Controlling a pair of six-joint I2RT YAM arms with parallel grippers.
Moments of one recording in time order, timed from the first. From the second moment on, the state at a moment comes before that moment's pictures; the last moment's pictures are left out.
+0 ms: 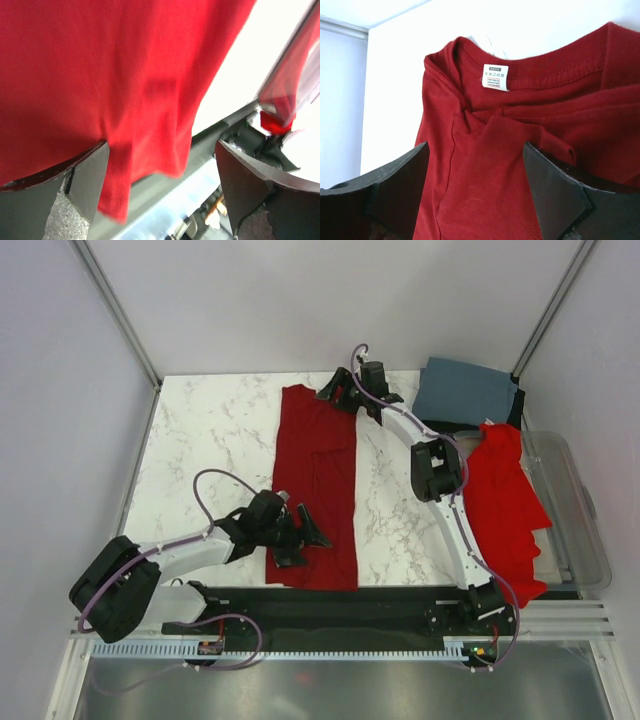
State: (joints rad) left arm -0.66 1.27 0.45 -0.04 0.37 -1.12; right arm 0.34 2.77 2.43 -0.14 -0.39 0.73
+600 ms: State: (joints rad) left arm -0.88 0.95 0.73 -0.49 0.02 -1.12; right arm 0.35 2.44 2.16 -0.27 -0.29 0.59
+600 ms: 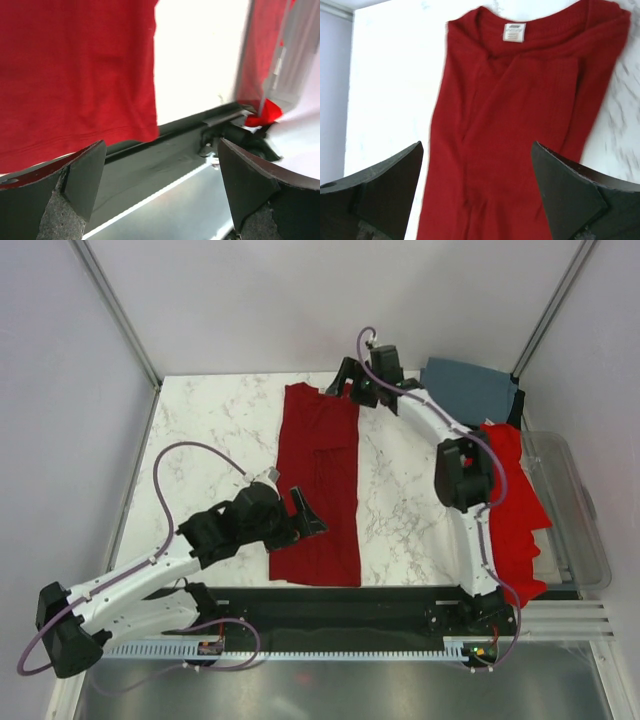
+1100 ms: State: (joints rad) left arm -0.88 0.62 0.61 -0.80 -0.18 -1.08; right arm 0.87 1.10 0.73 -0.36 0.02 0.85
